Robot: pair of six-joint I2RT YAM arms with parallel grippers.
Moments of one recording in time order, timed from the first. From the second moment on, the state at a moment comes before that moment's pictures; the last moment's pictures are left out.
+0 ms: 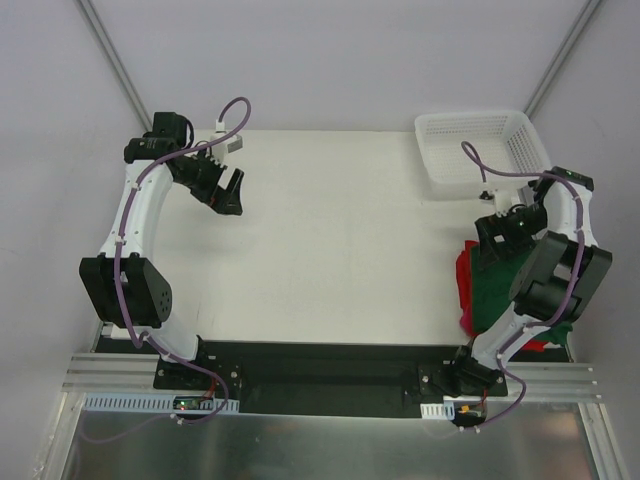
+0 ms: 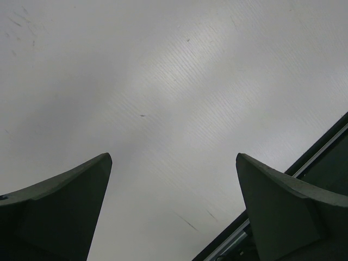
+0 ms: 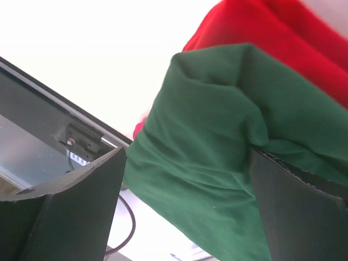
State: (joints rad) left arm 0.01 1.62 1.65 -1.16 0.59 0.57; right arm -0.41 1.76 1.48 -1.43 -0.38 -0.90
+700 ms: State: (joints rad) left arm 0.01 1.60 1.61 -1.16 0.57 0.57; right arm -0.36 1.49 1.28 -1.24 -0.31 -0.99
